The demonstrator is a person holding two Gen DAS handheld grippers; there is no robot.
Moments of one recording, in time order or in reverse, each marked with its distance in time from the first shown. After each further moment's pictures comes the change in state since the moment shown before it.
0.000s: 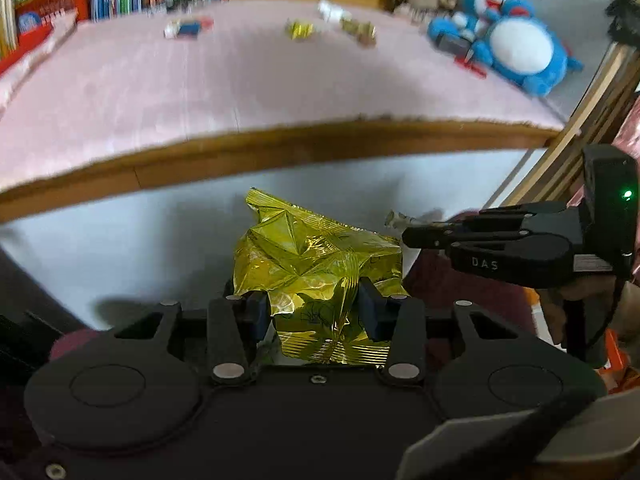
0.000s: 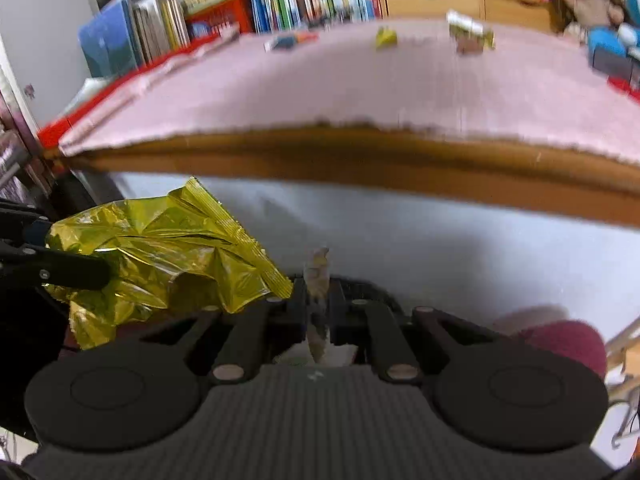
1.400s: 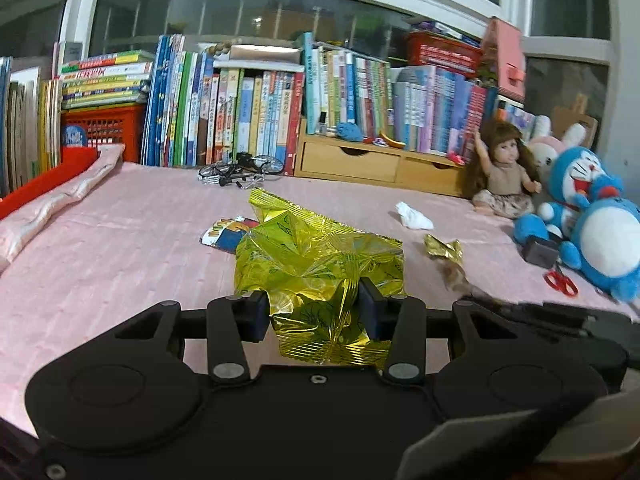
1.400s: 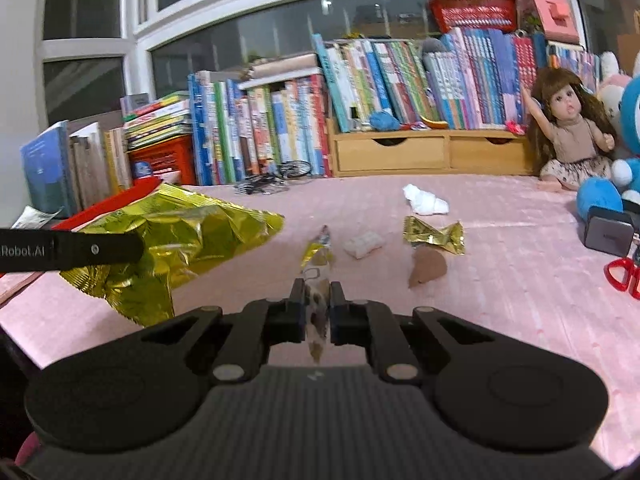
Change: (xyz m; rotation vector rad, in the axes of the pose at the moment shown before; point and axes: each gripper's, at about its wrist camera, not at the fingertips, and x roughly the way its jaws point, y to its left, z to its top) left arm 0.050 0.031 0.173 -0.119 -0.517 0.179; right arm 0.019 -0.040 0.152 -0.027 -0.429 -0.104
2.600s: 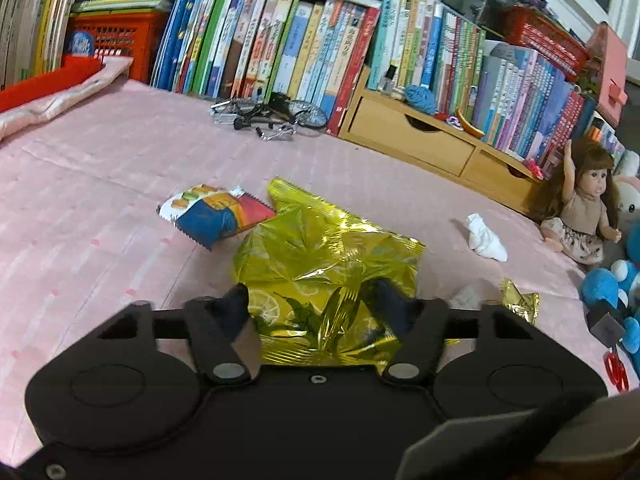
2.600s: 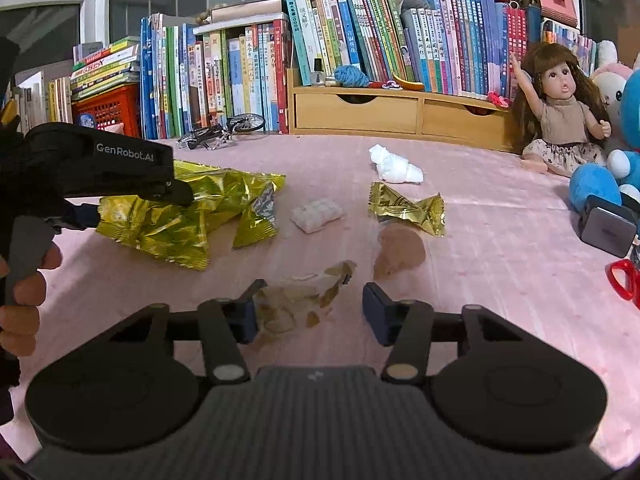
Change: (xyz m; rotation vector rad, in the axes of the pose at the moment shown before) left arm 0.182 0.014 0.027 -0.242 0.148 0.097; right arm 0.077 -0.022 -0.002 -0.031 0.127 -0.149
